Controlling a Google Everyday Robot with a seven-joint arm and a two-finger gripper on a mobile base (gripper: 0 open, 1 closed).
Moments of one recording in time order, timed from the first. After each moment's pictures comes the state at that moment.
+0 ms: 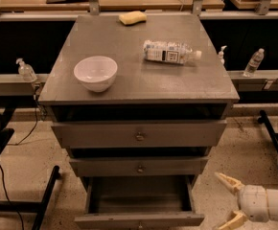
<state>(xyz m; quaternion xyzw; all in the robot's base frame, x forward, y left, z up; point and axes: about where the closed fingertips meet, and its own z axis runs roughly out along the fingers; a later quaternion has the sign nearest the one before) 0.385 -0.246 0.556 -0.47 0.71 0.33 0.41</state>
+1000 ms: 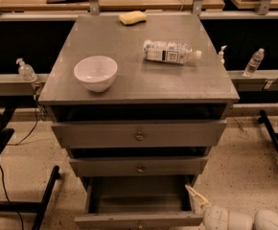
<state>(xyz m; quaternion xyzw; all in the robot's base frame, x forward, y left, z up) 0.375 -0.158 0.465 -0.54 0.62 0.26 0.51</state>
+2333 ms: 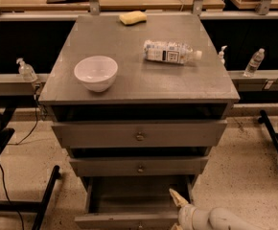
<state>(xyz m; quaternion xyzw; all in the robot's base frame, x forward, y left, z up) 0.438 -0.135 0.281 -0.63 0.65 0.10 0.41</state>
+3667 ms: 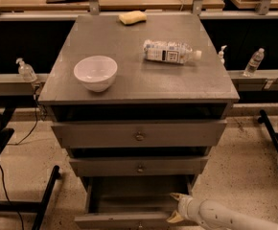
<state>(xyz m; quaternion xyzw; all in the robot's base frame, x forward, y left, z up) 0.510 -0.173 0.212 -0.60 0.71 0.00 0.37</state>
